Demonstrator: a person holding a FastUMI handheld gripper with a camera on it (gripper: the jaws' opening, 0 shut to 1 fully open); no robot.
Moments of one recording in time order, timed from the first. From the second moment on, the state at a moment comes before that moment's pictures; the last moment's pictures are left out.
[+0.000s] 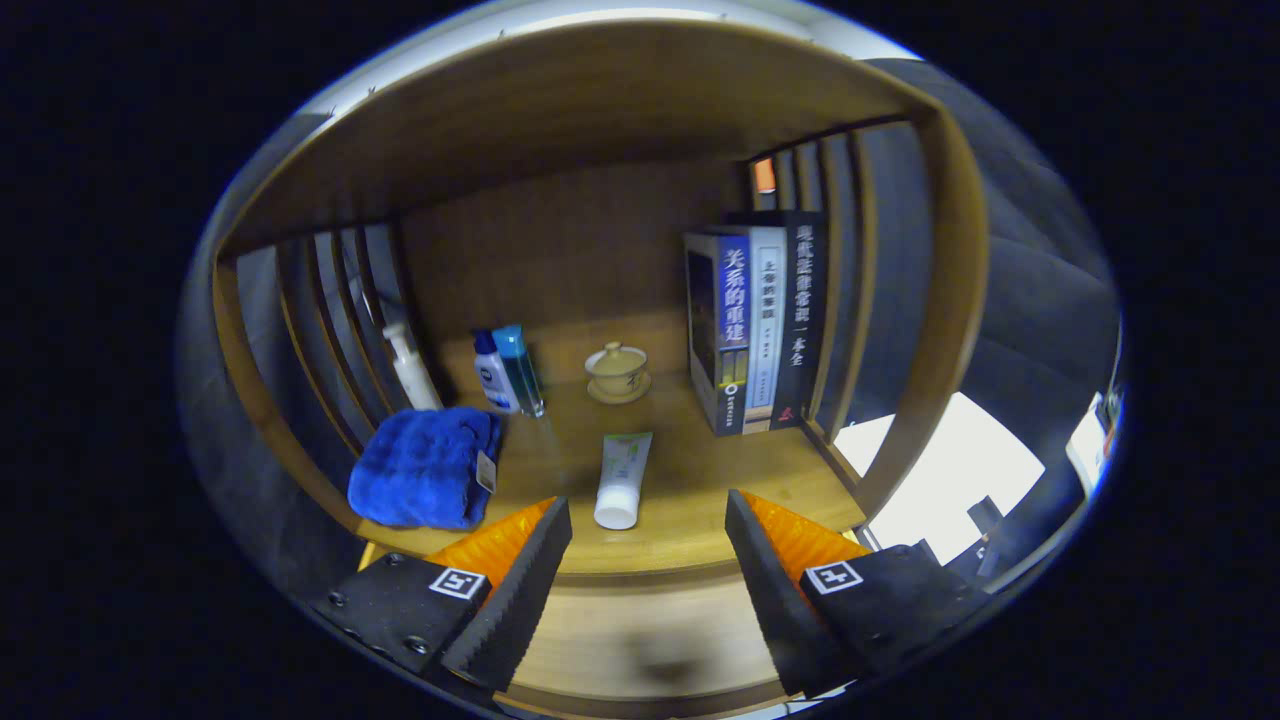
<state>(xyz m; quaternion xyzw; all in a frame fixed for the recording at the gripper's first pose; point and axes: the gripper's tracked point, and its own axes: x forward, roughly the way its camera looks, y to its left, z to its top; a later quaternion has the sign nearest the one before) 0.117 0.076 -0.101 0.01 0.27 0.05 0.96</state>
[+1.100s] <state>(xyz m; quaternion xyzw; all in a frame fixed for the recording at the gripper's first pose) -0.070 0.027 -0.166 -0.05 0.17 0.07 0.98</state>
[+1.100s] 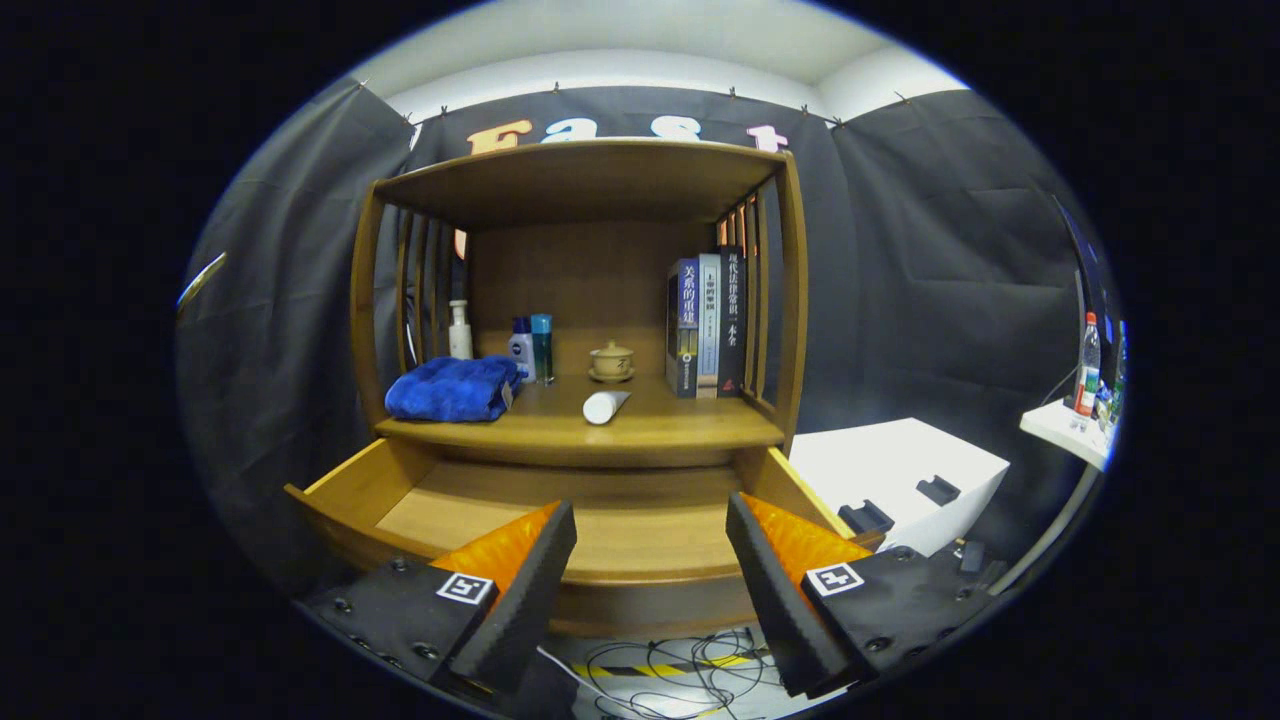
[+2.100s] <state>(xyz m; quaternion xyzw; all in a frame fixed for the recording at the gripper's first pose) -0.068 0.017 -0.236 -0.06 0.24 0.05 0.97</state>
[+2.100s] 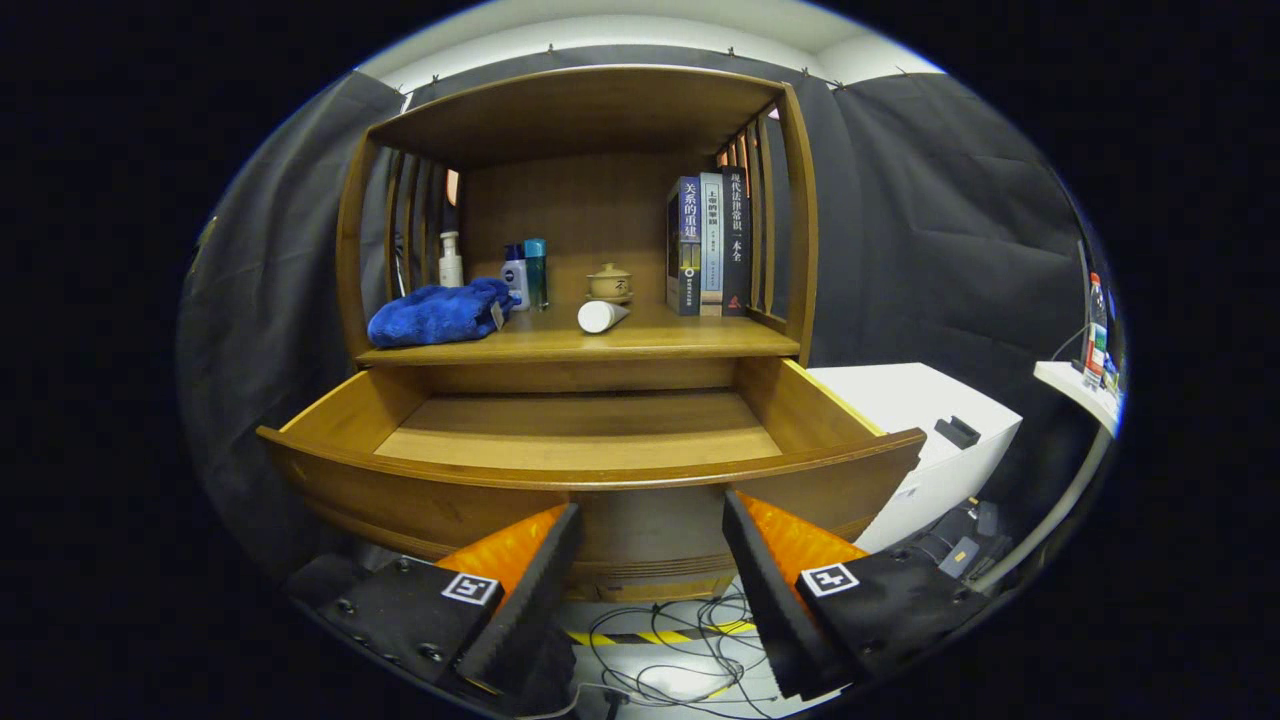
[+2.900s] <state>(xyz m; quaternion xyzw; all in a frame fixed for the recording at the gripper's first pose) 0.009 0.033 -0.245 -0.02 0.23 0.05 0.97</state>
